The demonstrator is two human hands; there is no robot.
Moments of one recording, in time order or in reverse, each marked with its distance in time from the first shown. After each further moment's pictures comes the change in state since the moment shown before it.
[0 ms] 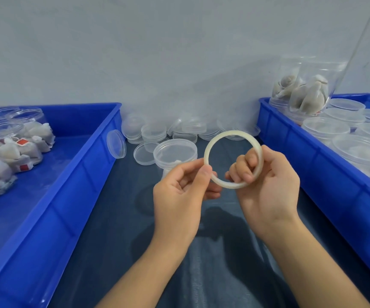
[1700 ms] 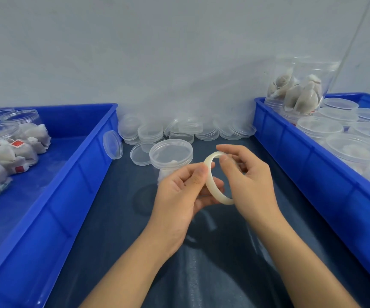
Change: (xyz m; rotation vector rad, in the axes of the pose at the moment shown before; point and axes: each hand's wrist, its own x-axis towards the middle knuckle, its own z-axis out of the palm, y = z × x) left_hand 0.008 0.001 -0.006 -0.171 -0.258 -0.218; right_hand 0.001 0.009 -0.002 -0.814 0.040 -0.238
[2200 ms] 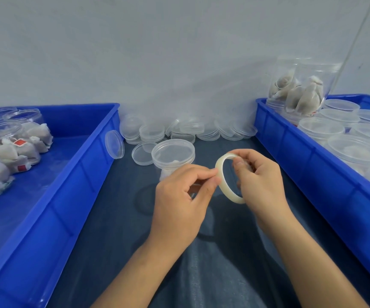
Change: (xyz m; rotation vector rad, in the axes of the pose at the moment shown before) left_hand -0.003 -0.005 -0.007 0.791 0.110 0.613; right_hand 0.012 0.012 -0.010 -0.040 0.053 0.138
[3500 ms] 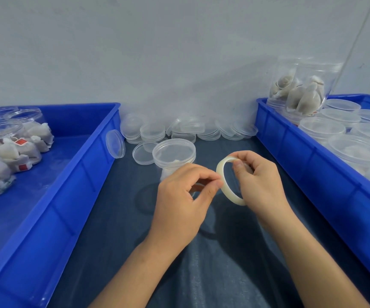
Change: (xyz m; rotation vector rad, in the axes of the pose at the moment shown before) left_hand 0.002 -0.004 -0.003 0.012 -0.077 -0.005; right_hand 0.005 0.010 -0.002 -0.096 -0.040 -0.040
